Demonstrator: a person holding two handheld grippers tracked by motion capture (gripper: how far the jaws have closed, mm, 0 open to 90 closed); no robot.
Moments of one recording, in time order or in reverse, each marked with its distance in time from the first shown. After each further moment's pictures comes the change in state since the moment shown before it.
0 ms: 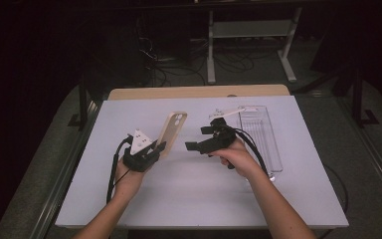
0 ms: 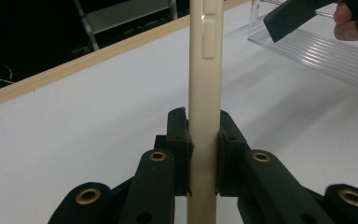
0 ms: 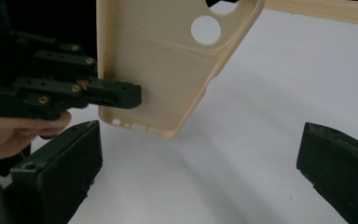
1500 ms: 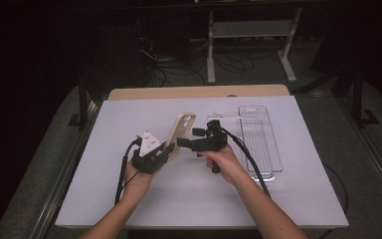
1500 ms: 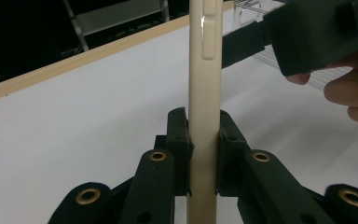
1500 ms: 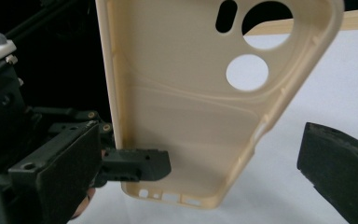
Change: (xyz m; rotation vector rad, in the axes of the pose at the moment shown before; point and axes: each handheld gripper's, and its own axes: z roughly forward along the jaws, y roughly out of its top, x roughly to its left) left arm -0.022 0.004 0.009 -0.006 -0.028 -0.024; right arm 0.003 -0.012 0.024 -0.183 0.076 0.176
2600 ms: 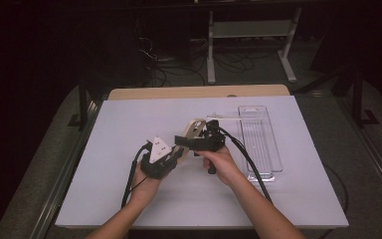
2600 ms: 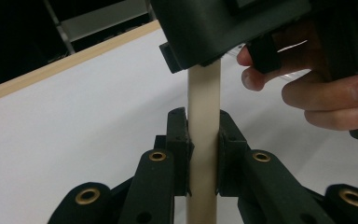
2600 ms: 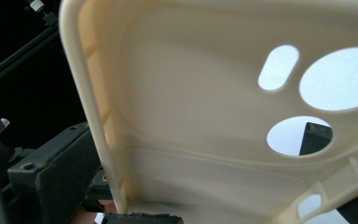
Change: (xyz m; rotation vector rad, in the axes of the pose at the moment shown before) left arm -0.024 0.000 0.007 -0.016 -0.037 0.049; right arm 0.002 -0.003 0.005 -0.037 0.004 0.060
